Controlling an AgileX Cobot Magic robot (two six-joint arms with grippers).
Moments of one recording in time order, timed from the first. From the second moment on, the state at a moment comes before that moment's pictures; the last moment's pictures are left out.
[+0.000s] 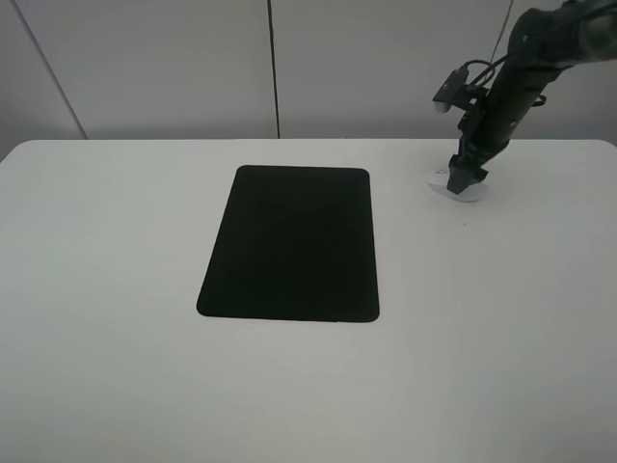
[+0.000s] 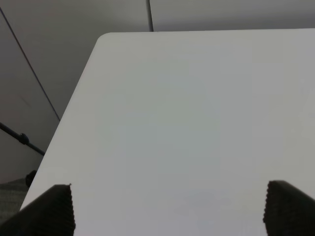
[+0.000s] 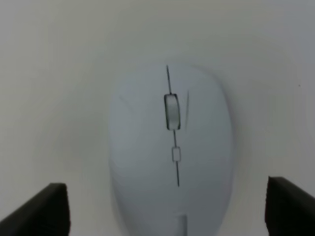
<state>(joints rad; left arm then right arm) -0.06 -0.01 -0.51 0.15 1.08 -0.11 0.04 2.28 -1.71 0.00 0.85 -0.94</state>
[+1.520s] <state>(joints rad) -0.06 -0.01 -0.51 0.15 1.08 -0.11 0.04 2.34 -1.72 0.05 0.82 -0.94</state>
